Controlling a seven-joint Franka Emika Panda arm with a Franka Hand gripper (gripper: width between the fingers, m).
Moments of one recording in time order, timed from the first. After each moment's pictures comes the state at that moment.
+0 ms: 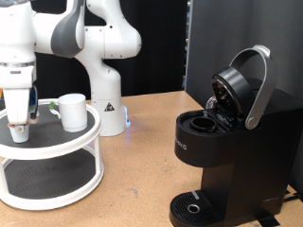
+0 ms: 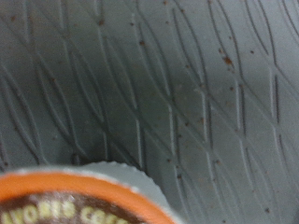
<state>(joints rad) -0.18 -0.32 -0.57 -2.70 -0.33 2.53 -1.31</state>
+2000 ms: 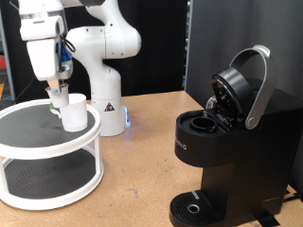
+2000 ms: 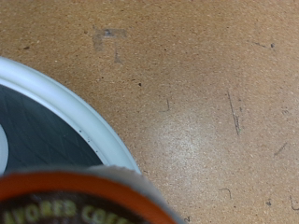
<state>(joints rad) -0.10 -0.49 -0.37 -2.55 -0.05 2.17 -1.03</state>
